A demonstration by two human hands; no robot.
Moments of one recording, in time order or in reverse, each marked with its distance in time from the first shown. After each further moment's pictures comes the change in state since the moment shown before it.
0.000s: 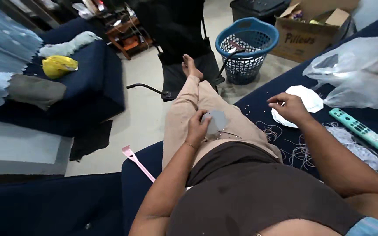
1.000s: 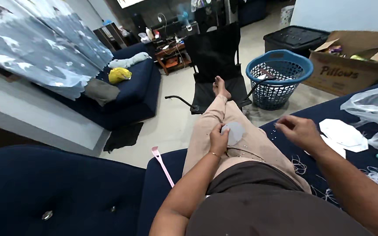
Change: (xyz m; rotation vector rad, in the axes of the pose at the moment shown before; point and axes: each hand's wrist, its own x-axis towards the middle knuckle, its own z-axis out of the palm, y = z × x) left_hand 0.016 0.006 0.001 -0.085 0.244 -0.118; right_hand 0.012 -0.077 0.015 0.058 0.053 -0.294
